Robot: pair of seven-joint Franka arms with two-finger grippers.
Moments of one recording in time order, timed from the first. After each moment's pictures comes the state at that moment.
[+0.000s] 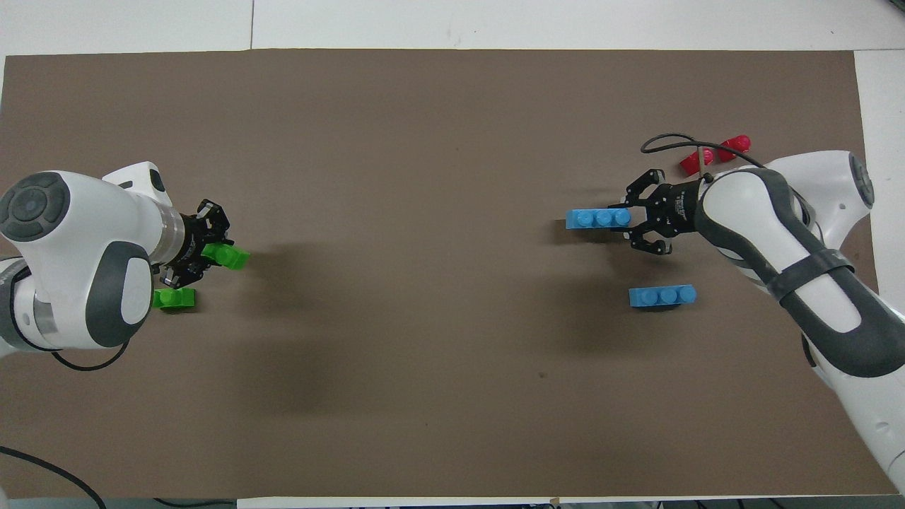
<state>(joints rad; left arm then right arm) -0.09 0.09 0.00 -2.18 -0.05 2.30 -1.05 -0.08 0.34 0.05 -2.00 0.72 2.21 0.99</state>
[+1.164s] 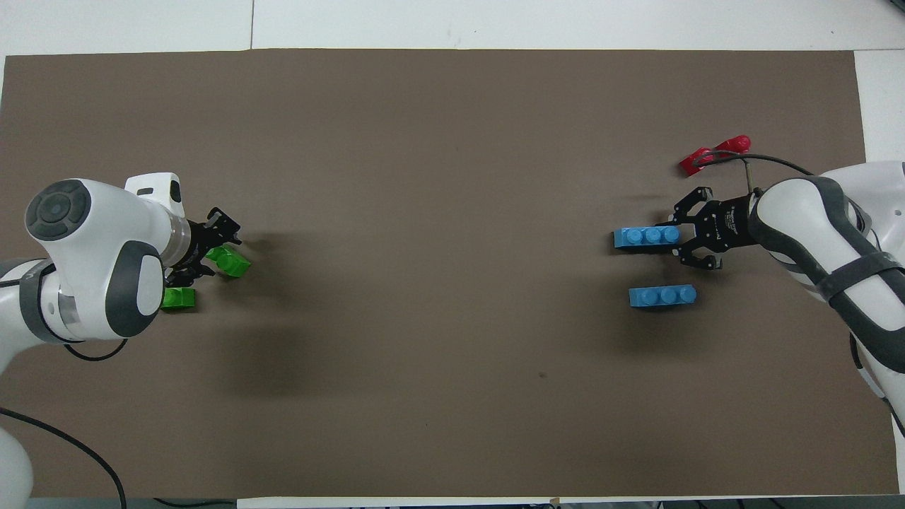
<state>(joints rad) -0.07 0.17 -0.01 -2.16 -0.05 2.32 -0.84 -0.17 0.34 0.05 -2.03 0.62 2.19 0.95</state>
